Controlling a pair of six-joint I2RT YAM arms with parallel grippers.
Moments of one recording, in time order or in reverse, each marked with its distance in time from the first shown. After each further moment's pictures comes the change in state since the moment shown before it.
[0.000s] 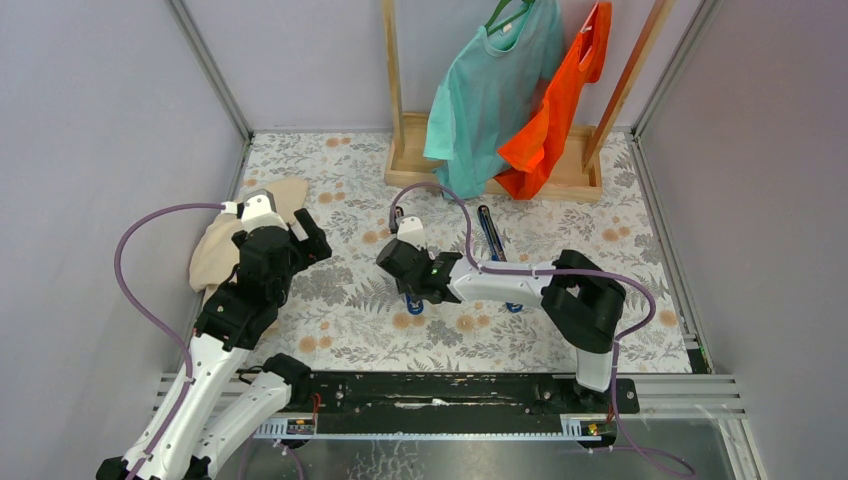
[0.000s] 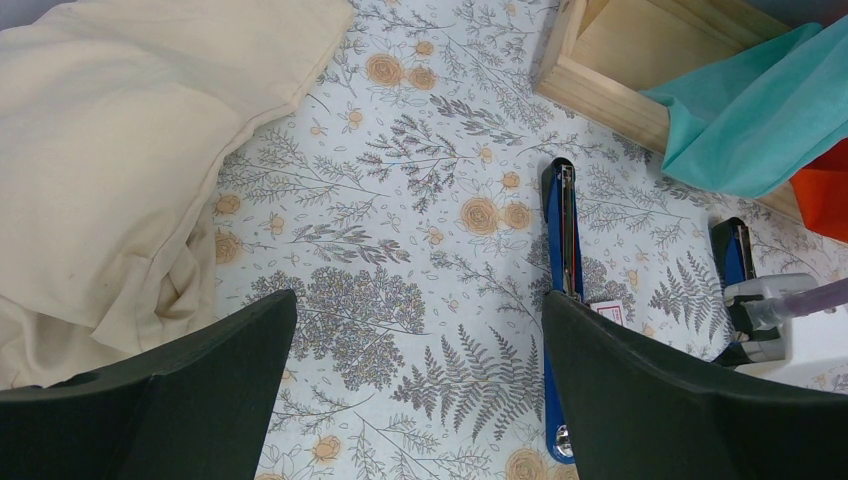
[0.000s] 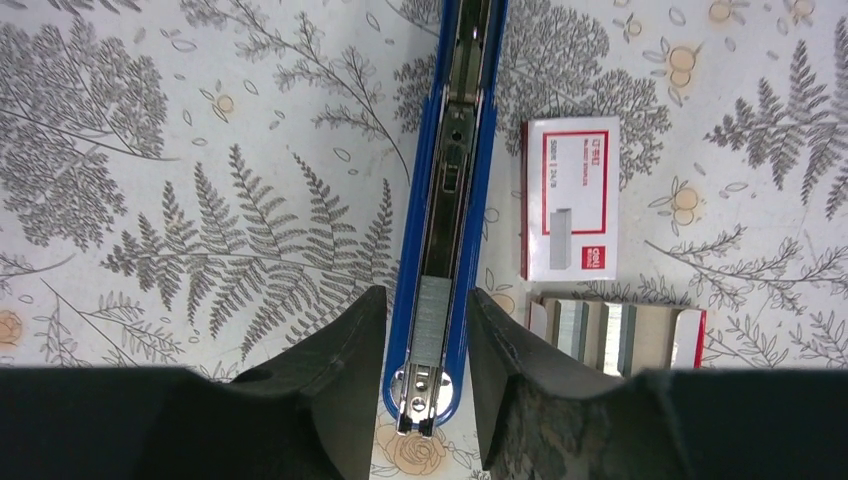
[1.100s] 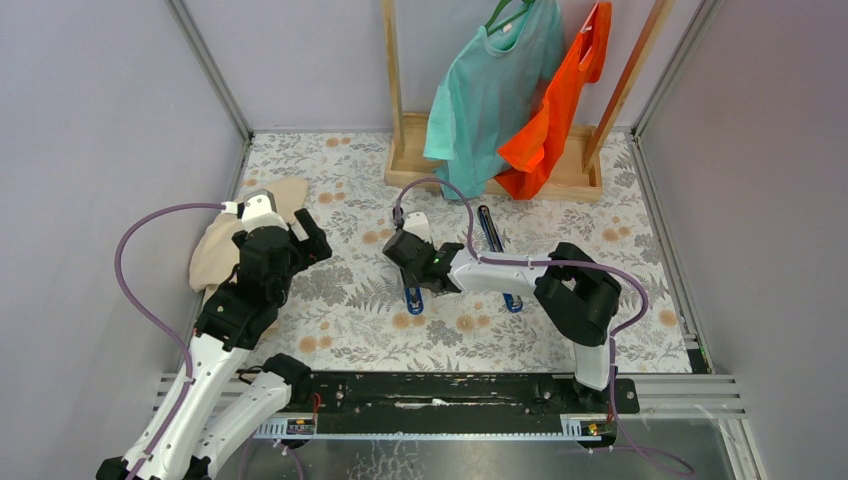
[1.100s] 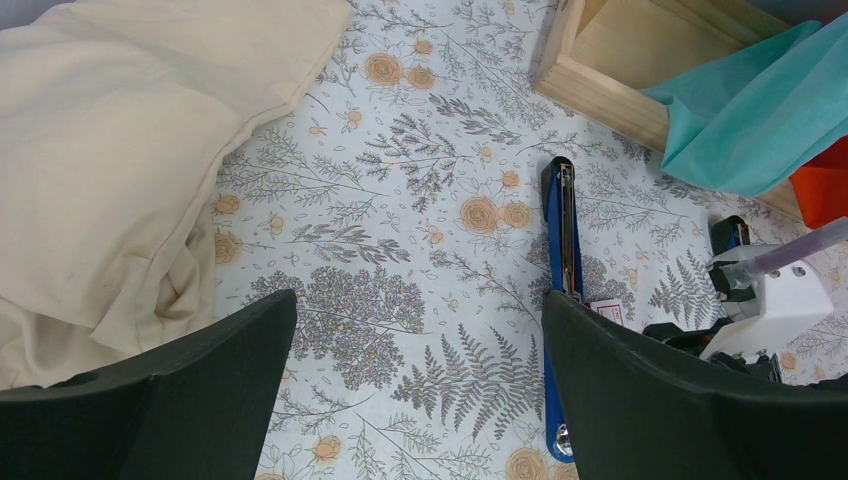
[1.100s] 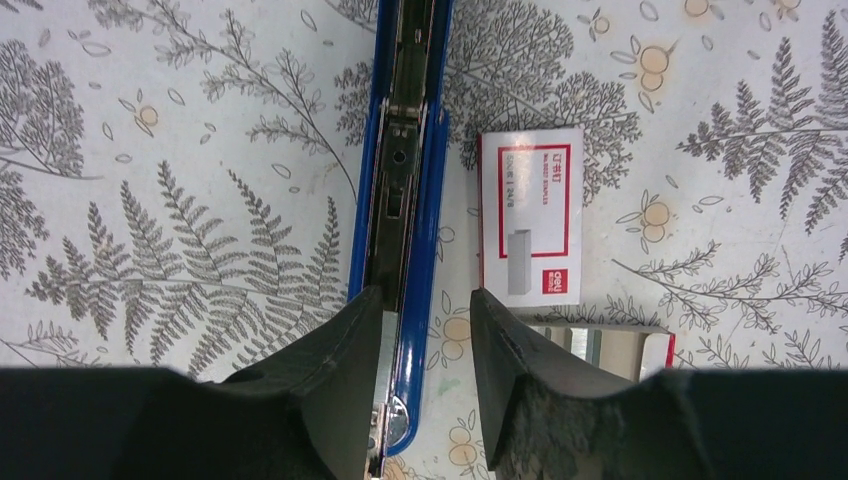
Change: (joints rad) left arm 0.000 0.000 0.000 0.000 0.003 0.002; right arm -0.068 0.039 0.028 -0.024 -0.046 -0.033
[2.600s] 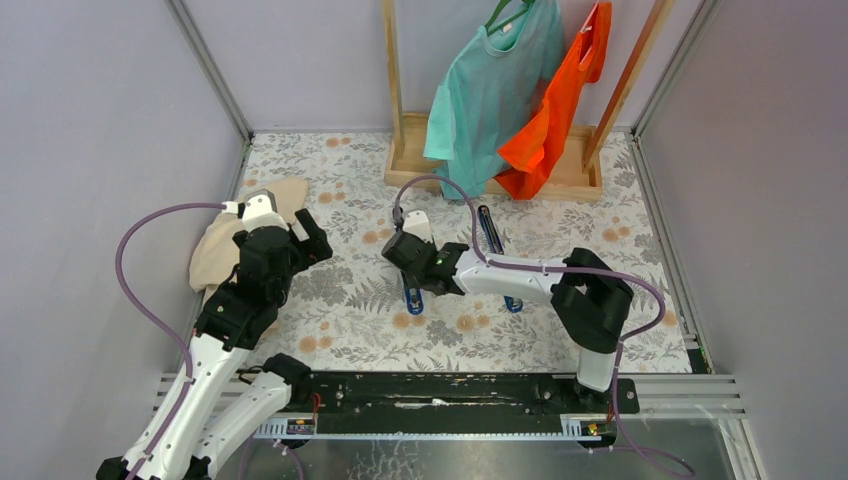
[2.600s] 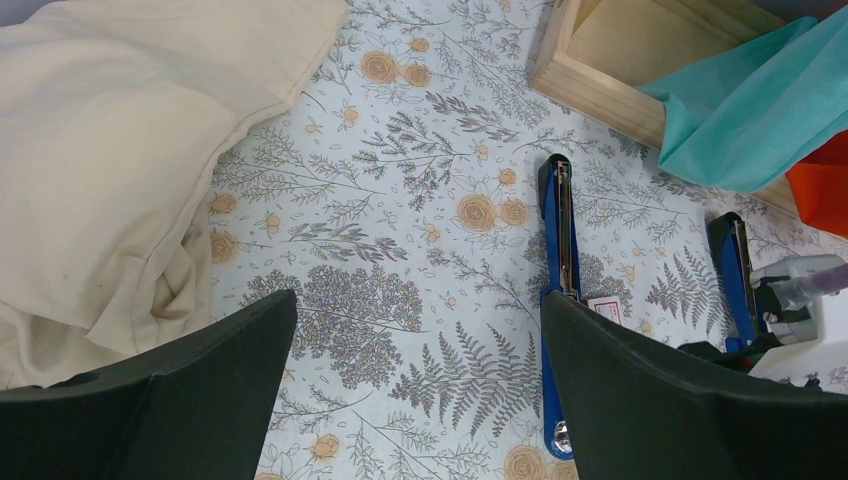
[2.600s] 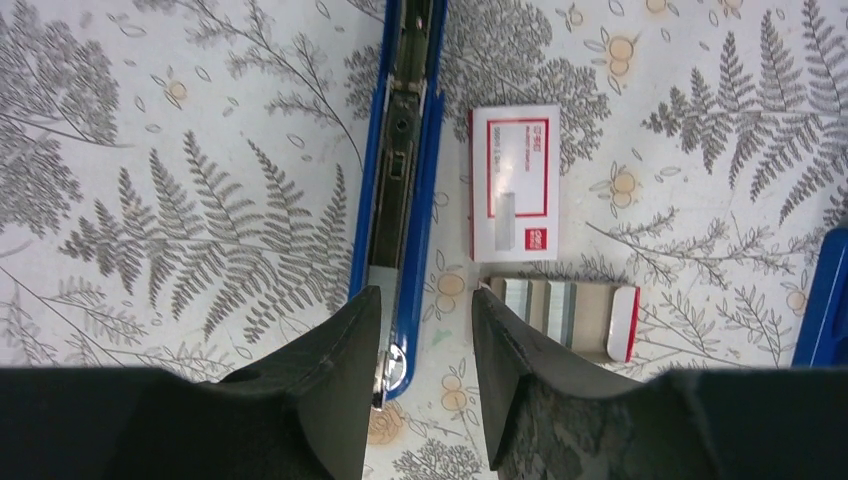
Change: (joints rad) left arm 0.000 0.000 0.000 0.000 0.008 0.000; right arm 0.032 -0.076 -0.001 -0.098 0.027 0.007
